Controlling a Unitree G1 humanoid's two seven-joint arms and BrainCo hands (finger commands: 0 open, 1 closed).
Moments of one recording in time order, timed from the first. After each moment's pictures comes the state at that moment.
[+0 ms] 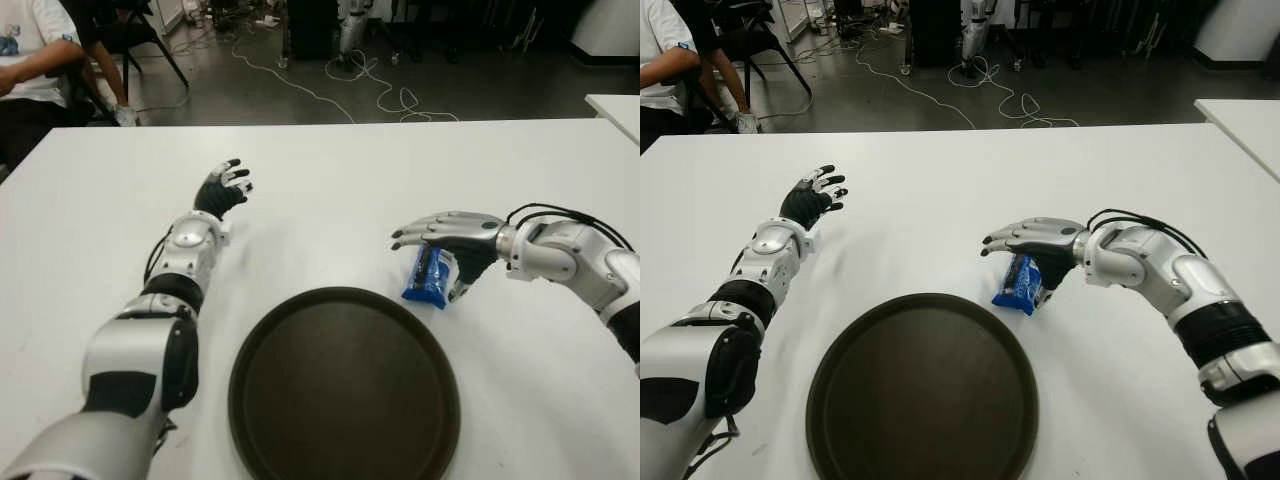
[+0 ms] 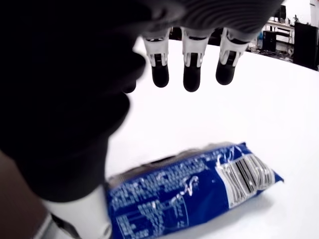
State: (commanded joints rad) left arm -0.91 0.13 0.18 1.33 0.02 -0.22 -0.09; right arm -0.60 -0.68 0.45 0.48 -0.58 -0.62 0.47
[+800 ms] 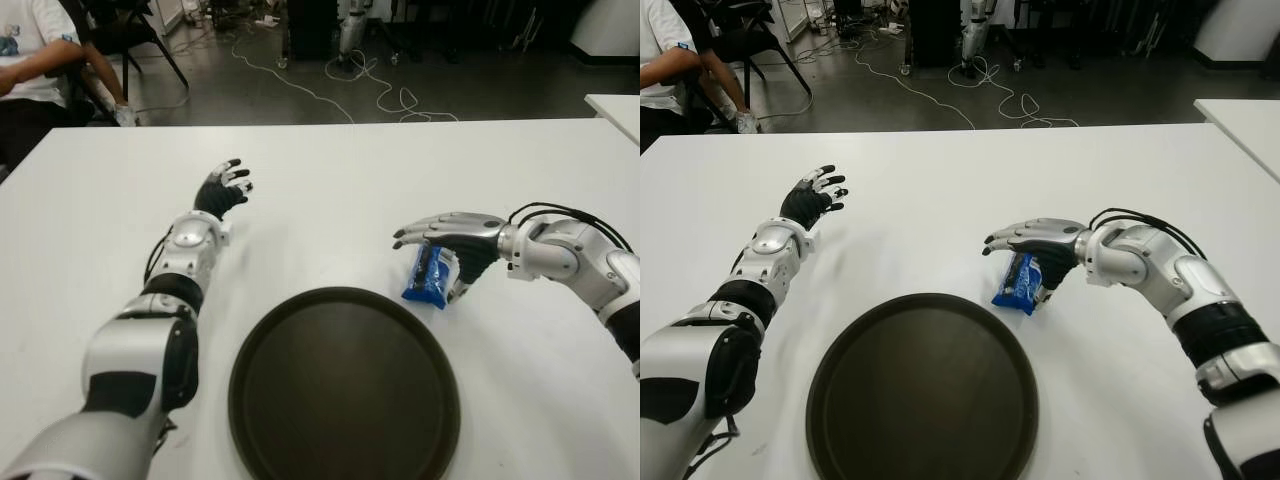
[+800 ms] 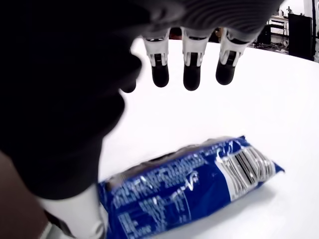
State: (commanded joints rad) left arm -0.91 0.13 0.18 1.32 0.02 -0.22 -0.09; right arm -0.66 -0.65 0.48 0.63 -0.63 -0.67 0.44
